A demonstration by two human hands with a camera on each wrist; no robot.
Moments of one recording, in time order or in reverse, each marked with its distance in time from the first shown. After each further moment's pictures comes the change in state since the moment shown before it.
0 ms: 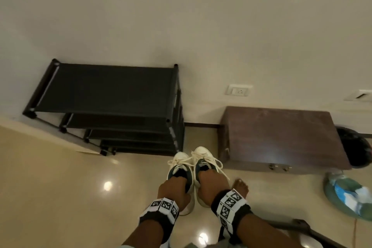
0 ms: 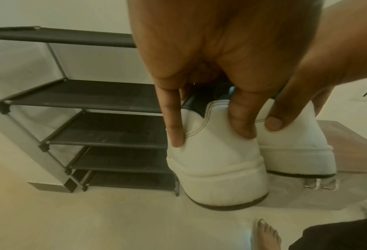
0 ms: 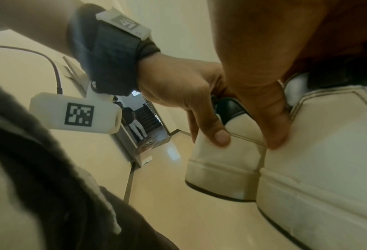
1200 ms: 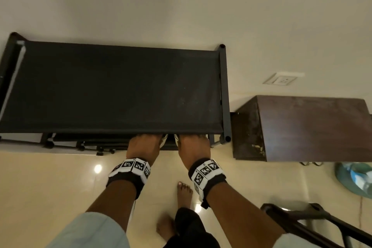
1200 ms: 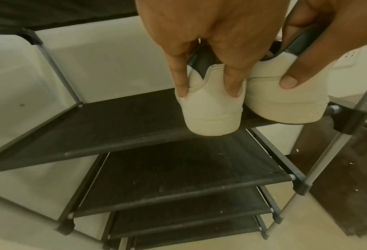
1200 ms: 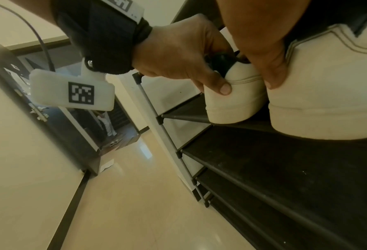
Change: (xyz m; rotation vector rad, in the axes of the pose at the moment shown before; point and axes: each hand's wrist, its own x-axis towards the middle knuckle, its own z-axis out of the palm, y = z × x) left_hand 0.189 -0.233 -0.117 0.227 0.290 0.086; right_hand 0.253 -0.161 0.015 0.066 0.352 0.102
